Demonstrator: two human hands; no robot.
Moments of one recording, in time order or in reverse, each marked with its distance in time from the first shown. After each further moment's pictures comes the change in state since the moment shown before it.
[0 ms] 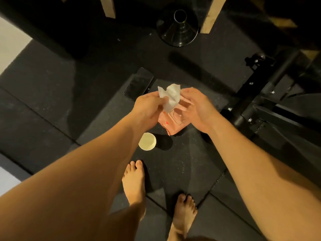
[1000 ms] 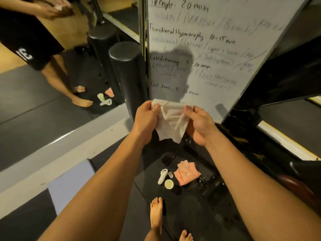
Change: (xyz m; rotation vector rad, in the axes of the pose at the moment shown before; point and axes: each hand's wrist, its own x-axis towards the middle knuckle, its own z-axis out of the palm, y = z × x) left_hand -0.635 0.234 -0.037 0.059 0.154 0.857; right_hand -0.548 -0.297 0.182 0.036 -0.228 -0.459
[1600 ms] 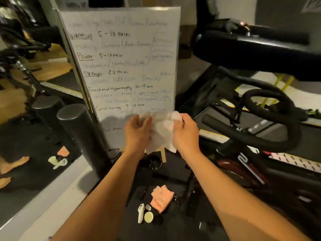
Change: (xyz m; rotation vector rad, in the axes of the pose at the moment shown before) left_hand -0.144 0.096 0.099 0.105 -0.191 0.382; right_hand -0.200 -0.077 -0.045 -0.479 0.724 -0.663
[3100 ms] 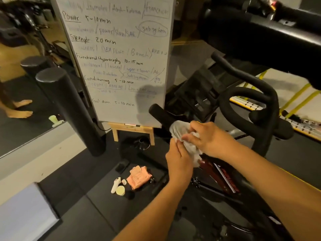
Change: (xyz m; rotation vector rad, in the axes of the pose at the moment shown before) left_hand -0.135 -0.040 0.296 -0.068 0.148 -0.234; right_hand 0.132 0.110 -0.233 -0.854 -0.874 -0.411
